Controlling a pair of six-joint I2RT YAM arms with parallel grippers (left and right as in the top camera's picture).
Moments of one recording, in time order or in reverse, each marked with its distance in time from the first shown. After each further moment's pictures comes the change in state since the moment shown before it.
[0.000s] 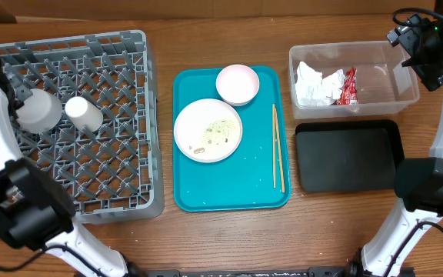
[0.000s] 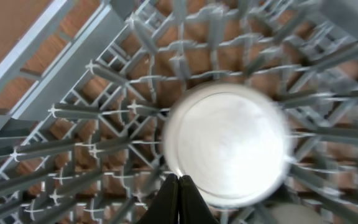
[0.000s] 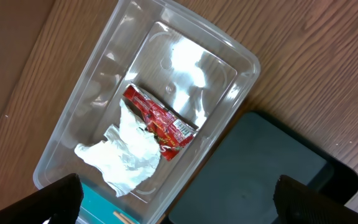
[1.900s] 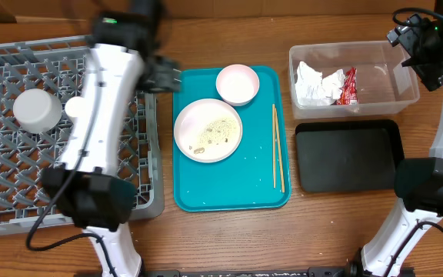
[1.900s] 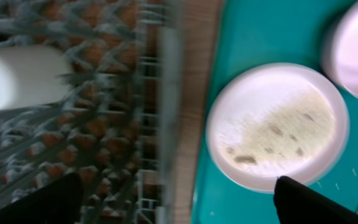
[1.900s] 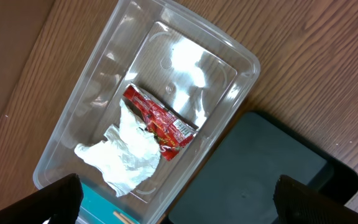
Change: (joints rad) left arm -0.669 0.021 0.320 -0.603 0.083 -0.078; right arm 0.000 0.000 0.000 0.000 0.000 0.000
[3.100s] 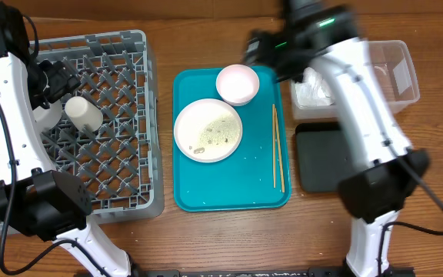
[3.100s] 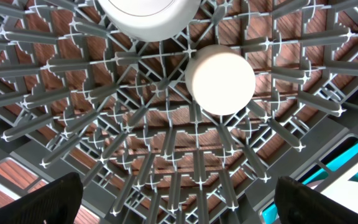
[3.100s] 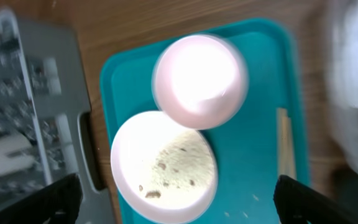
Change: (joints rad) left arm 0.472 -0.007 0.014 -0.051 0.010 -0.136; right arm 0.622 0.003 -0.192 0.327 -0.203 -0.175
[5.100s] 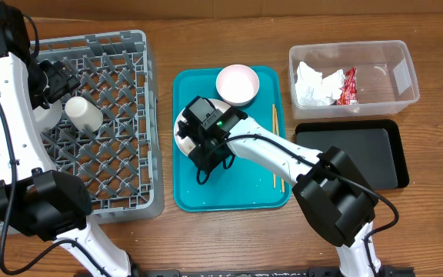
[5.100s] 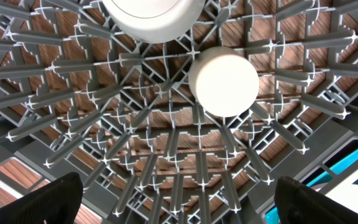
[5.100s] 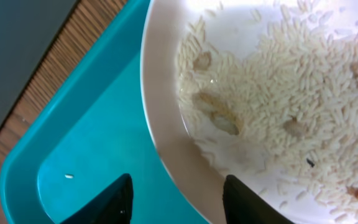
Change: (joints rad) left arm 0.000 0.000 0.000 0.000 -0.015 -0.003; right arm 0.370 0.010 -0.662 0.441 -0.080 -0.605
